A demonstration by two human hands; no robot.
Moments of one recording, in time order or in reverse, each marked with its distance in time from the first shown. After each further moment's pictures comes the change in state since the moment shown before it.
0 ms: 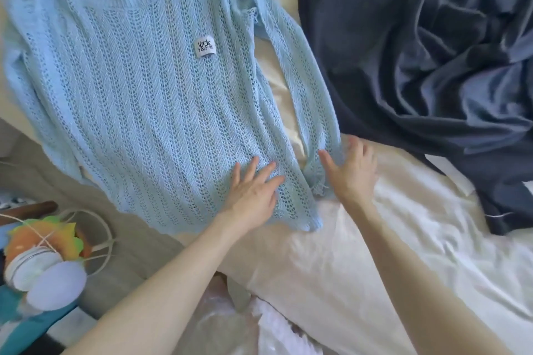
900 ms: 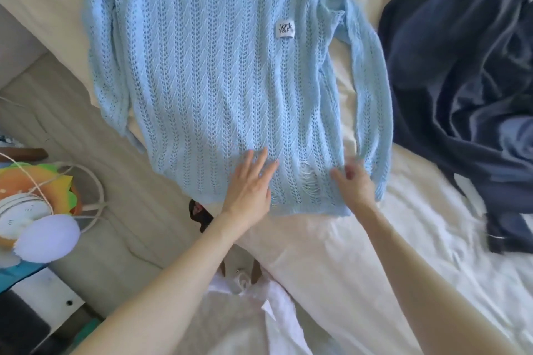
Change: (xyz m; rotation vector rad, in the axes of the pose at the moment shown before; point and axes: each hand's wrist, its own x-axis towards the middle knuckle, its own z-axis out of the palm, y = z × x) left_hand -0.074 -0.083 0.028 -0.286 0.277 -0.099; right_hand -0.058 -0.041 0.041 -0.008 -0.231 0.037
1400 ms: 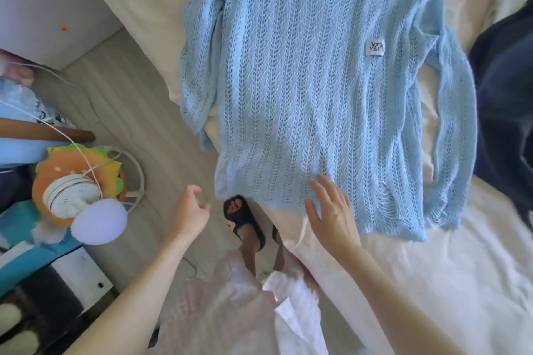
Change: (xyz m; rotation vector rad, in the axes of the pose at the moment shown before) left_hand -0.099 -0.209 -0.029 -0.632 0.101 -0.891; right_hand -0.104 -0.078 0.126 -0.329 0.003 -0.760
